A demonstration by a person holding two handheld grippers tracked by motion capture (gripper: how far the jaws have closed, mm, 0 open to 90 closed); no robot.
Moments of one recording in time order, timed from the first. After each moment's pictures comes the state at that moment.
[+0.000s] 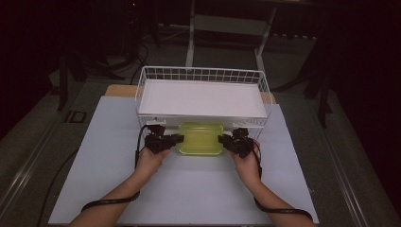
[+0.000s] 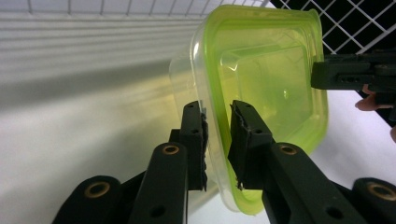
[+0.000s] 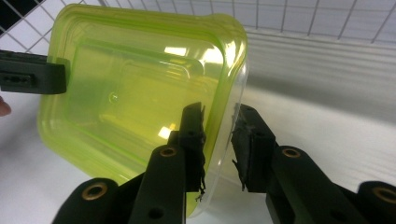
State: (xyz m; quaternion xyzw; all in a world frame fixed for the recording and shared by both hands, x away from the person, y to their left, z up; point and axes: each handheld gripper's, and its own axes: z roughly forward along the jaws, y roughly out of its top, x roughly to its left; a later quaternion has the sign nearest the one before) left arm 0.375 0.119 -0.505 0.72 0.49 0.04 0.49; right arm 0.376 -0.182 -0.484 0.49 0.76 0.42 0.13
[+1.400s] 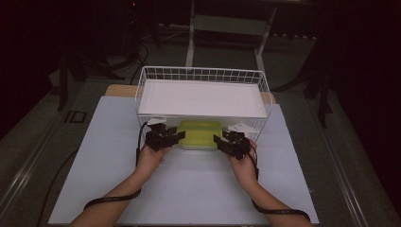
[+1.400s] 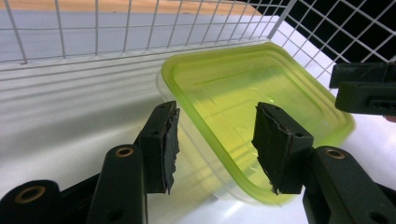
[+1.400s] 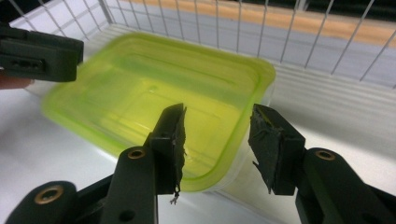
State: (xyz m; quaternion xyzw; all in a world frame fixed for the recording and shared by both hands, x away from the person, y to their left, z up) left arm 0.373 0.118 -0.500 0.72 0.48 0.09 0.50; right arm 0.363 -0.168 -0.482 0.44 0.76 0.43 0.20
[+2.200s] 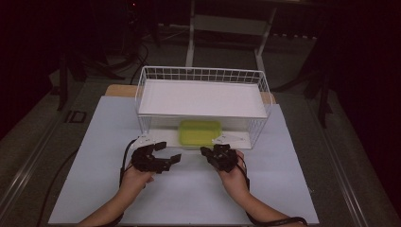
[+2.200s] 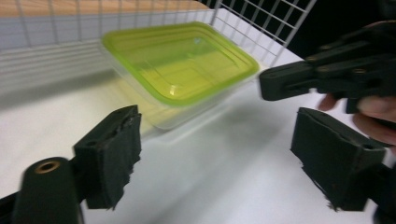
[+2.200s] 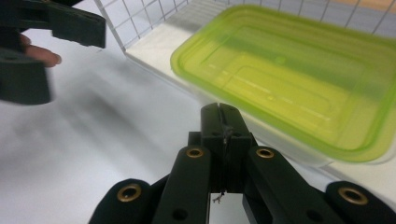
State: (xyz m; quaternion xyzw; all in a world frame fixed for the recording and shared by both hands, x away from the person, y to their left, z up) left arm 0.296 0.140 -0.492 0.74 0.39 0.09 0.54; right arm 0.321 -0.128 -0.480 0.39 0.81 0.43 0.13
